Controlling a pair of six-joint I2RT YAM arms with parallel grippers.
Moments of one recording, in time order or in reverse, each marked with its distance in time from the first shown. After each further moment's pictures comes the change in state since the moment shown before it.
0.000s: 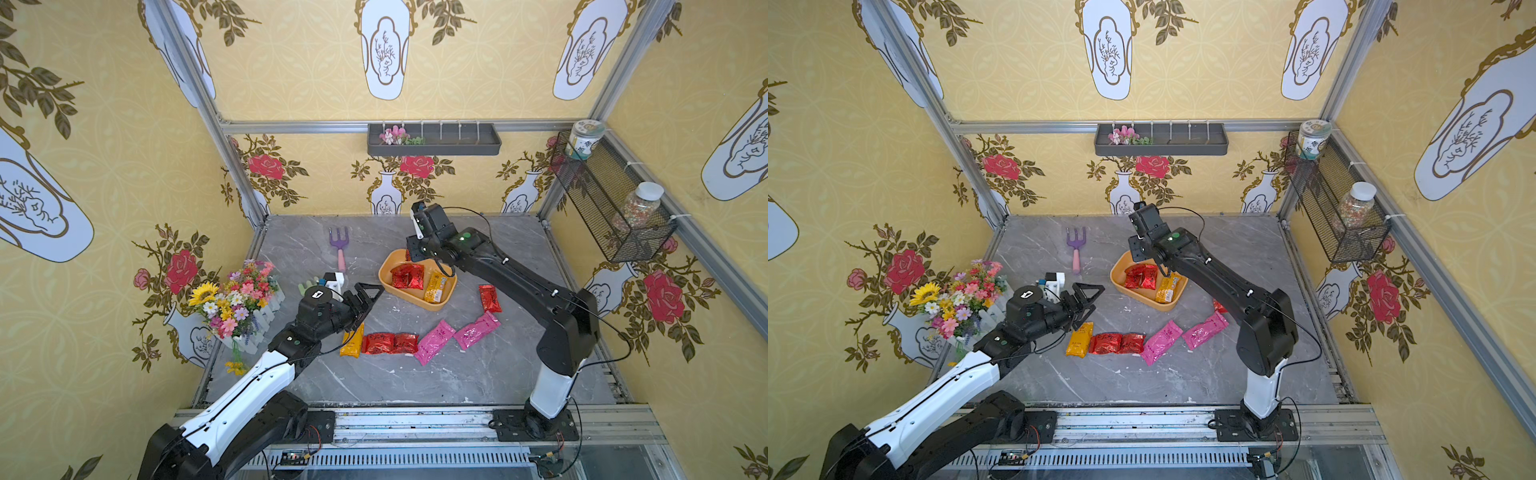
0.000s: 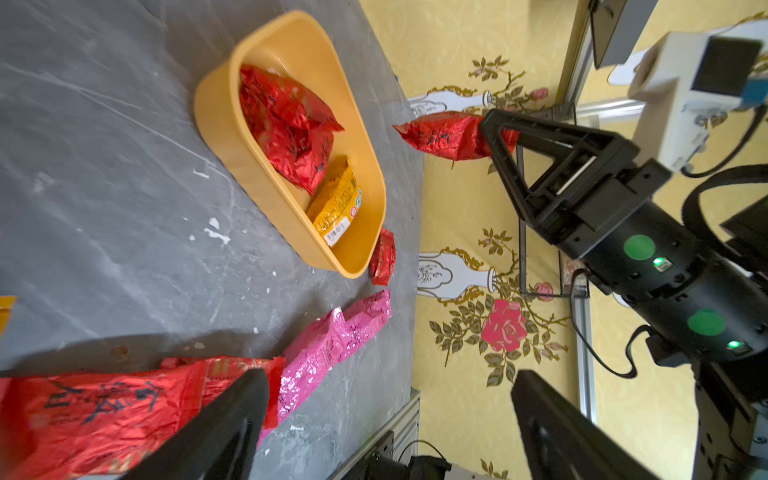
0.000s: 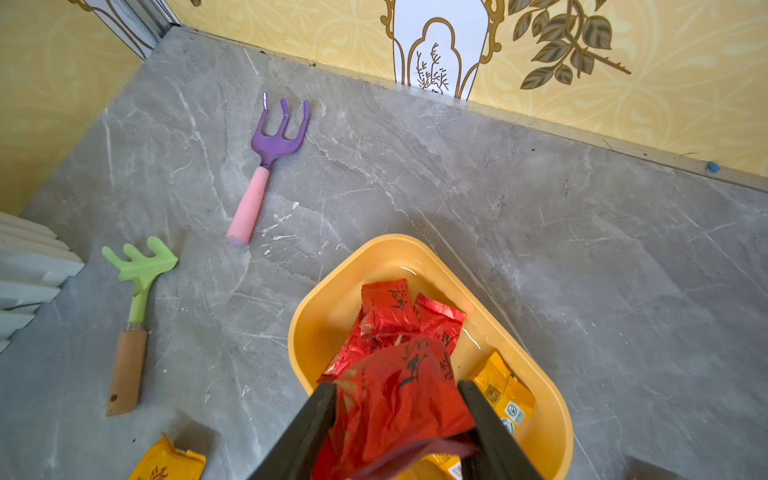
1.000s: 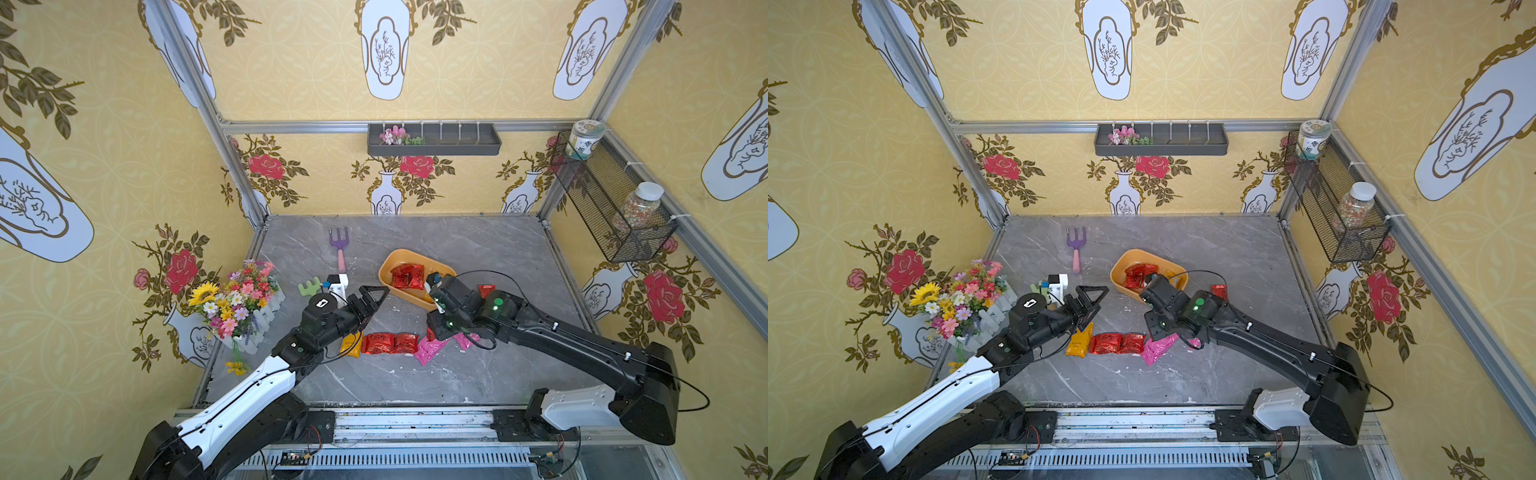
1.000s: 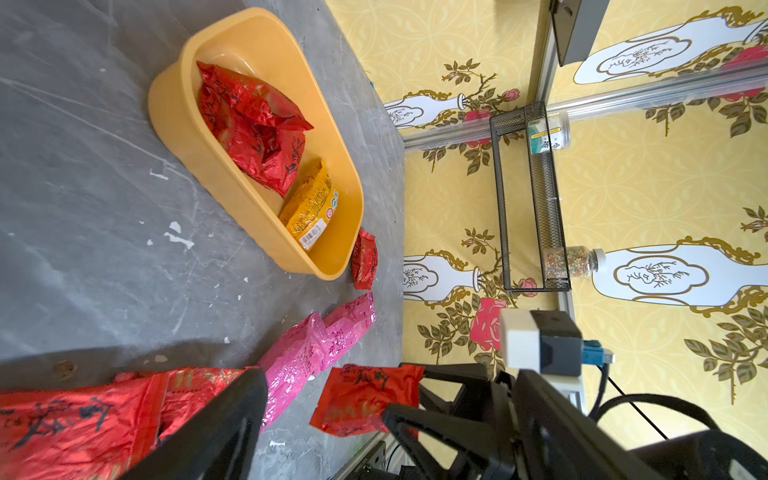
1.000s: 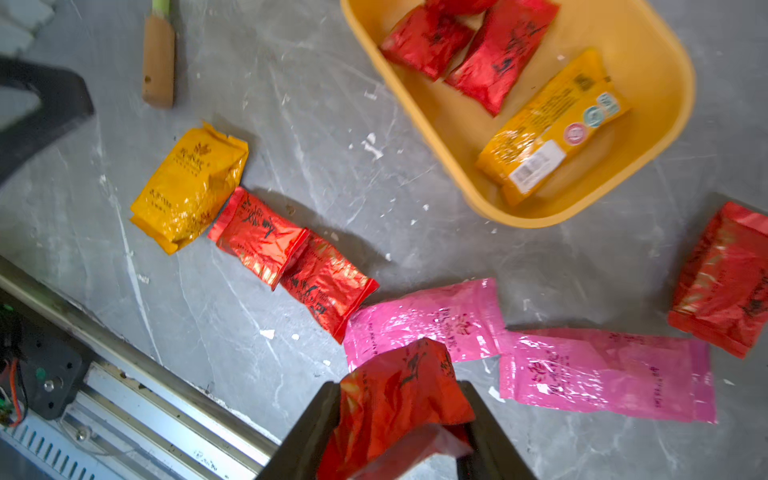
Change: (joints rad) left arm -0.070 -0.085 -0.046 0.051 -0.111 -0.026; right arm 0.296 -0.407 -0.530 -0.174 -0.041 0.194
